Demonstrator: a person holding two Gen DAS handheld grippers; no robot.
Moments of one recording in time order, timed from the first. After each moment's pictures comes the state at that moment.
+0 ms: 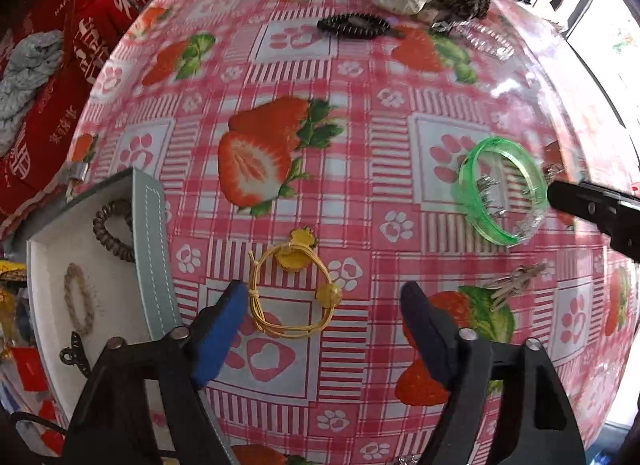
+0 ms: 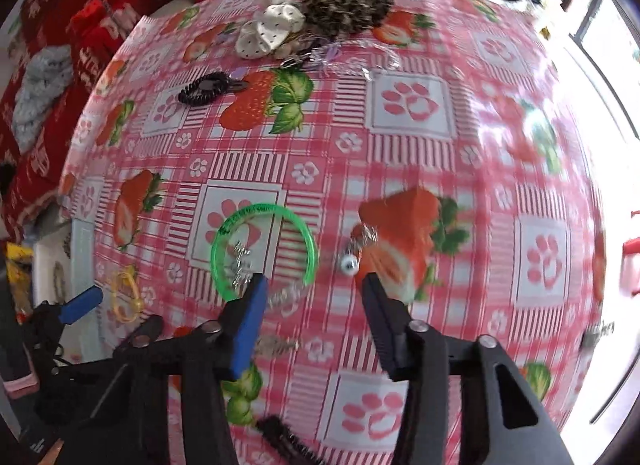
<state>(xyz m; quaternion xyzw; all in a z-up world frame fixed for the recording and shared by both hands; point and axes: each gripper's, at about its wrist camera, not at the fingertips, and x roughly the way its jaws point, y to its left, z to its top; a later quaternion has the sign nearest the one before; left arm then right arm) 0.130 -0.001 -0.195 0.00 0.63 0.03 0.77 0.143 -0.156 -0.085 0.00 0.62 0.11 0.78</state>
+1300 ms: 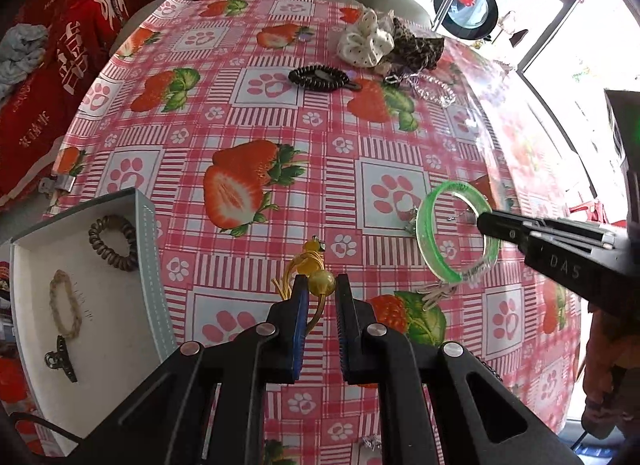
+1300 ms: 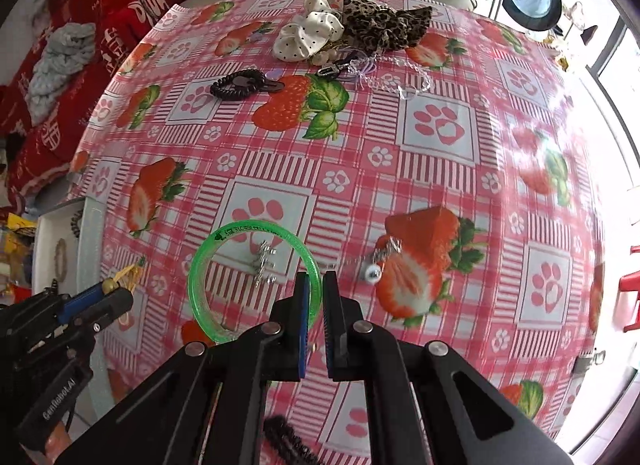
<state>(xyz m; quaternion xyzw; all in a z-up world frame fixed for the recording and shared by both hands) 0.108 0.010 -0.143 -0.07 0.58 -0.05 0.81 0.130 -0.141 -0.074 -0.02 0.60 0.14 0.79</state>
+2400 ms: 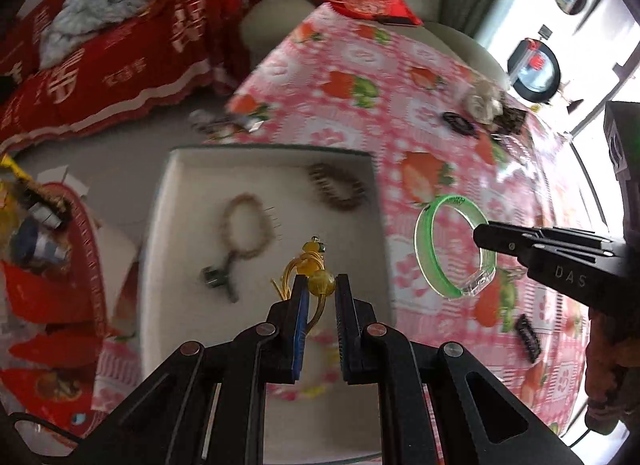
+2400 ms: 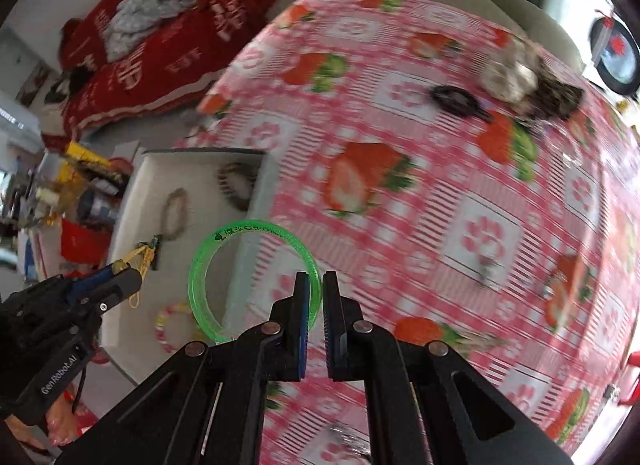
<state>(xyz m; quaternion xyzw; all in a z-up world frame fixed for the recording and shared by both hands) 0.012 0.167 -0.109 -0.14 0.55 0.07 0.82 0.069 0.022 -0.038 -0.08 0.59 0.28 0.75</state>
